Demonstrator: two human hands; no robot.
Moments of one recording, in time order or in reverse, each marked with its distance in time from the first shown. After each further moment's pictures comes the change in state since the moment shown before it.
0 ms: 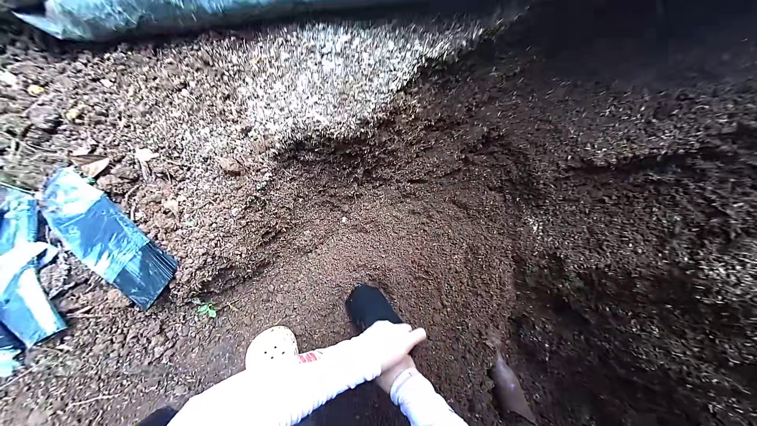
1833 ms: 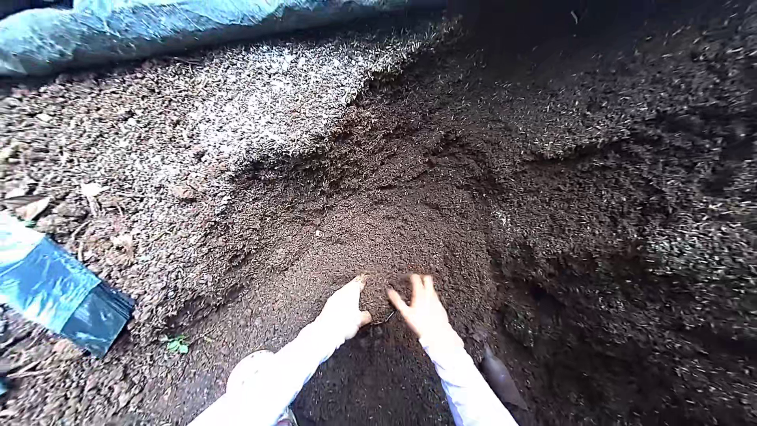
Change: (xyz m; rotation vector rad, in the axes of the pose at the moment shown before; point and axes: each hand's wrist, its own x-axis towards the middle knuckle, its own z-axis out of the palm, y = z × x) left_hand -0.006 -0.018 -0.073 -0.331 0.130 -0.495; right_hand 0.024 0.100 -0.066 0.492 0.736 0.006
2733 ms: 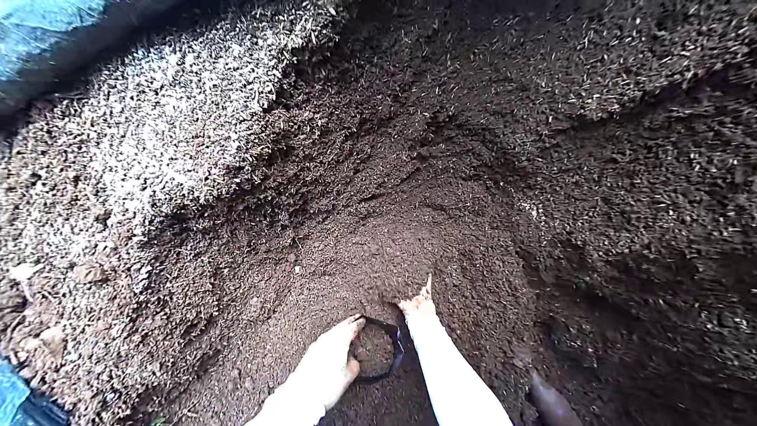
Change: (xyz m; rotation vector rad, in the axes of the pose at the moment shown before) left_hand 0.034 0.005 -0.024 0.185 -0.144 -0.015; right_hand 0.155 0.046 0.092 2.031 0.271 0.414
